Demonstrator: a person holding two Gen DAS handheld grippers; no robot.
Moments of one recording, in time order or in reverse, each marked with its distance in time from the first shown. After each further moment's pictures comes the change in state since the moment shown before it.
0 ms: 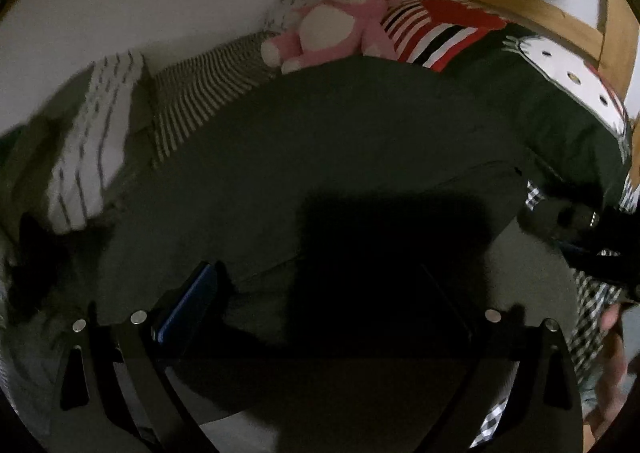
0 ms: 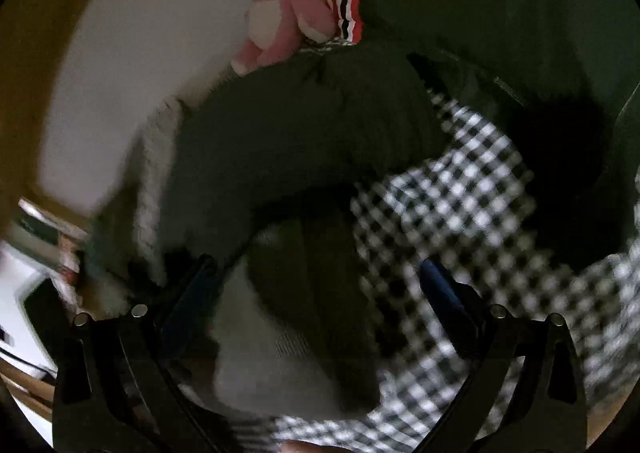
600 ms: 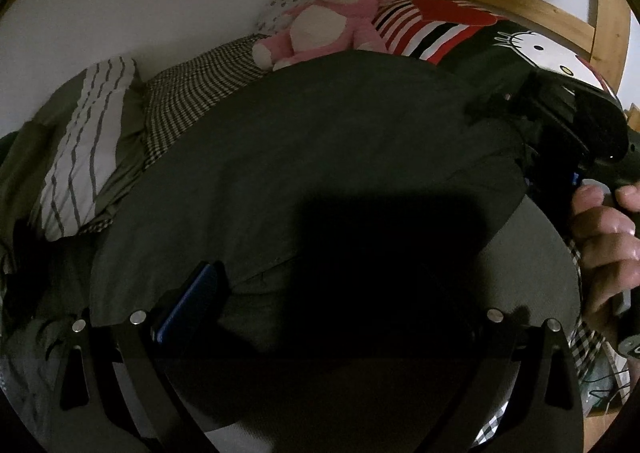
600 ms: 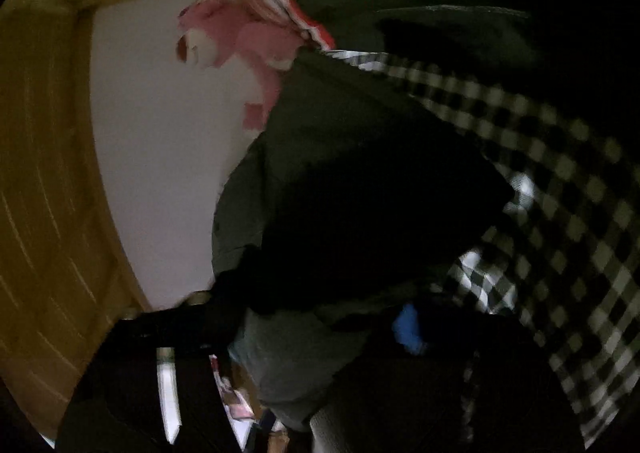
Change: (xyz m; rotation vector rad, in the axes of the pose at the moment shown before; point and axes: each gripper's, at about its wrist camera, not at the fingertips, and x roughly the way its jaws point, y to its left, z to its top) left arm 0.005 -0.001 -0.004 0.045 -0.021 -0.013; right arm 0.064 -0.040 0.050 0.415 -0.004 0.311
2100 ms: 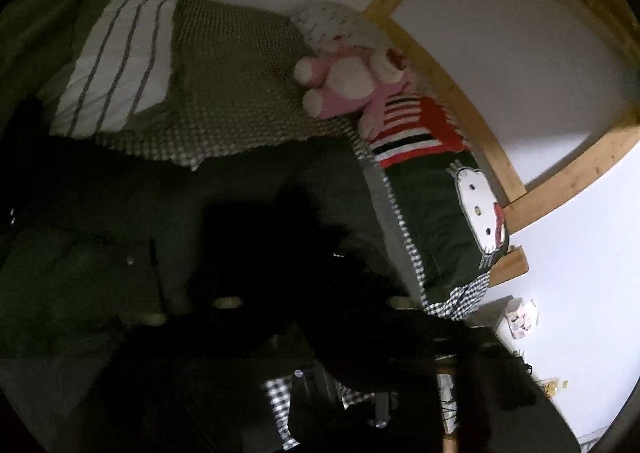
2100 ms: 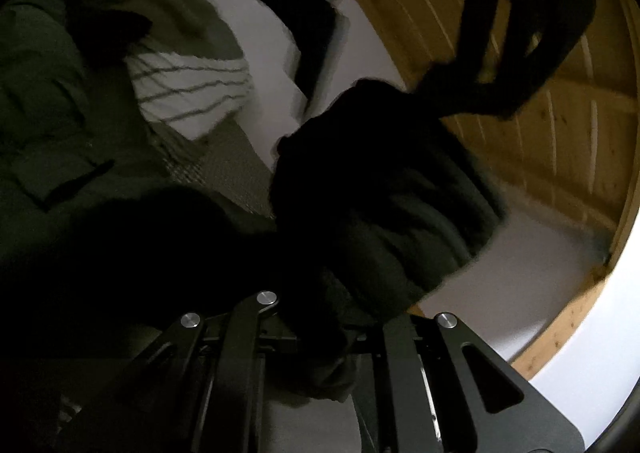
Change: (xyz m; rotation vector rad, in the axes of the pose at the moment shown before) left arm -0.126 0.192 0.006 -0.494 0.092 -0.434; right arm 0.089 0.148 -0.431 -2.176 -0.696 -0.938
